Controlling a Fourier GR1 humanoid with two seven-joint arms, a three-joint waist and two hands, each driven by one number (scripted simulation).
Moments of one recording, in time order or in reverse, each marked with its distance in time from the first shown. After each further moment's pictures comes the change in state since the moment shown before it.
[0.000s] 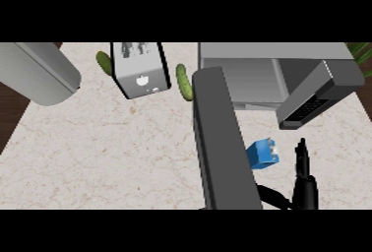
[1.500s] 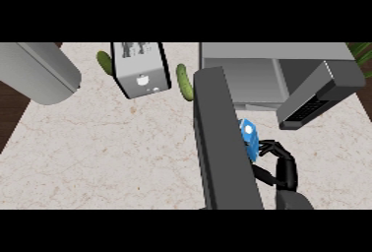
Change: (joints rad) left arm 0.033 0.011 0.096 0.013 0.144 -0.088 0.050; right arm -0.473 -0.021 -0.258 0.866 -0.169 0.234 -0.561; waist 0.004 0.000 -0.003
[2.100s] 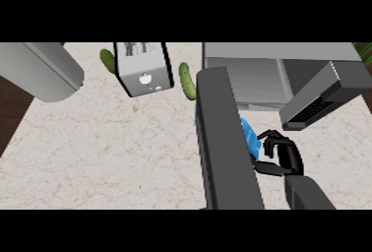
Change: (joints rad) left arm -0.005 -0.029 -0.019 0.002 0.017 -0.024 0.001; right arm -0.136 -0.100 0.063 0.137 0.055 0.246 -0.029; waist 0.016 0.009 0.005
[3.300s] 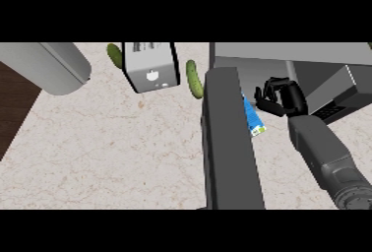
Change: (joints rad) left arm -0.075 0.055 0.030 0.013 0.064 0.004 0.060; right arm -0.448 -0.115 -0.033 0.217 0.062 -0.032 0.141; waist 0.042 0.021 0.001
